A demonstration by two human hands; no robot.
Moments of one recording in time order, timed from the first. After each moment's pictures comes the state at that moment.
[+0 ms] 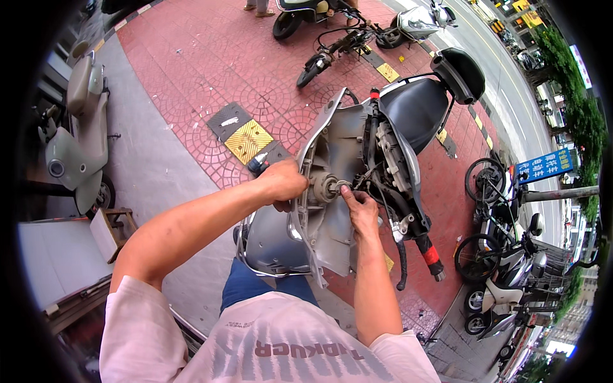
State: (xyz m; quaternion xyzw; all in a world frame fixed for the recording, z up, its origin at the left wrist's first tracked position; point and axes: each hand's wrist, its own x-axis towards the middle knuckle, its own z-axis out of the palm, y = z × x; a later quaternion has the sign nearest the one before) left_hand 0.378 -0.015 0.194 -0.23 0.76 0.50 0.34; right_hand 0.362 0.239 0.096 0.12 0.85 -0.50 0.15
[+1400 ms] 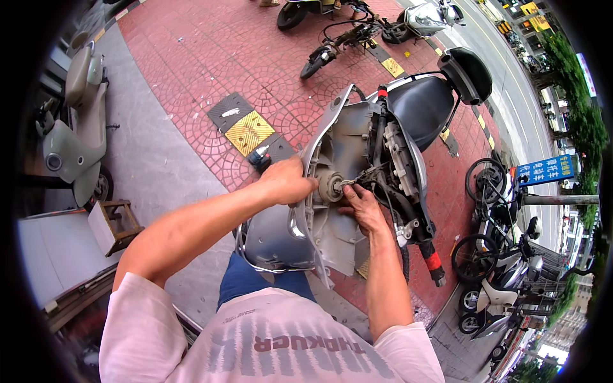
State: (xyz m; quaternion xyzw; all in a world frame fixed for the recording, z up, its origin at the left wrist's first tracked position) left_hand 0.381 -0.025 0.175 -0.15 0.83 0.45 0.28; right_hand 0.335 0.245 0.089 0.03 0.70 -0.60 0.39
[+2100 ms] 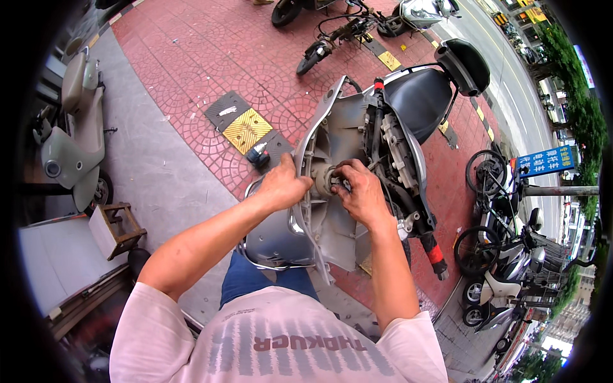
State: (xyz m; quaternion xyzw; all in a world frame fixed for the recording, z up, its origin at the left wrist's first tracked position) left_hand 0.400 -0.008 0.165 -0.22 0.82 0.46 0.24; right_hand 0.329 0.209 0.163 -0.35 0.89 -0.29 0.09
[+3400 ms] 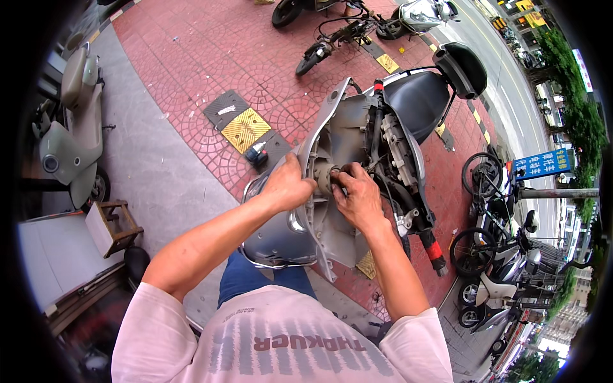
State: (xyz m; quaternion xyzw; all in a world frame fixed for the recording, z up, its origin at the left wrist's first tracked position) left_hand 0.410 -0.001 0.145 -0.20 0.85 0.46 0.17; right_hand 0.351 0.203 0.156 -0.36 0.90 -0.25 0.04
